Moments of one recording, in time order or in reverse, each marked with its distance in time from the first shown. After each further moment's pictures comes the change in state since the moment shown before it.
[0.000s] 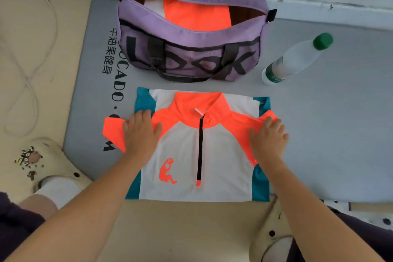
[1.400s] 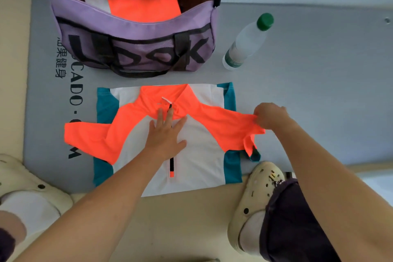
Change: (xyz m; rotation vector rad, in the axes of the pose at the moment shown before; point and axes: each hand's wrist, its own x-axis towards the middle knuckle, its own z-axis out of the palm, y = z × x) left_hand -0.024 0.119 0.033 0.121 -0.487 0.433; right_hand 0.068 0.092 -0.053 -0.326 -0.550 -0.162
